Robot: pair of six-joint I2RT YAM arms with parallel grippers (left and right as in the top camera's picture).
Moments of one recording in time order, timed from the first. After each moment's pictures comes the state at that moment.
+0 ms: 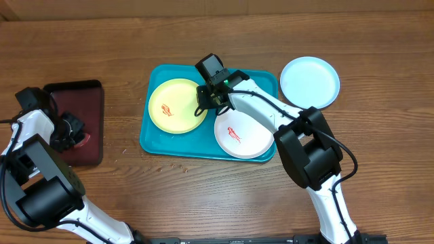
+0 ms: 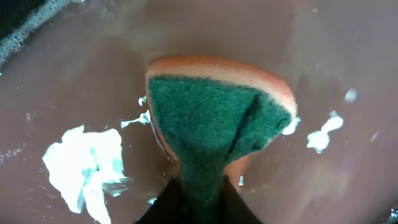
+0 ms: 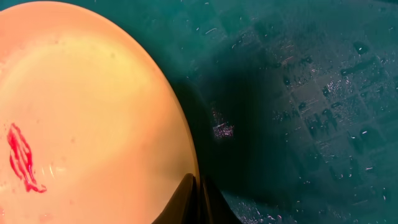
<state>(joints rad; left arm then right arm) 0.60 1.97 1.25 -0.63 0.00 -0.36 0.63 2.30 1.78 -0.61 -0.07 0.48</state>
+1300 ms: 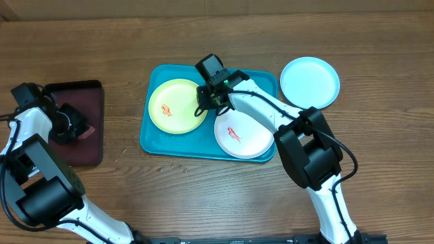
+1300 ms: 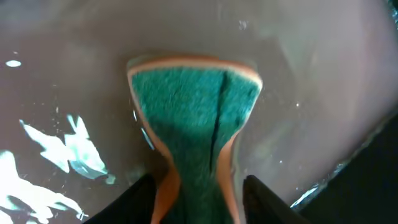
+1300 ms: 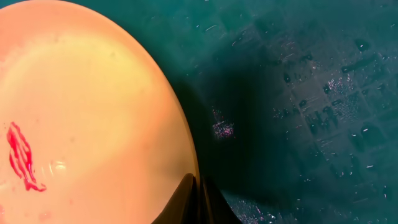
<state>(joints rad) 0.60 1.97 1.30 -0.62 0.15 -0.36 0.63 2.30 1.78 -0.61 -0.07 0.48</state>
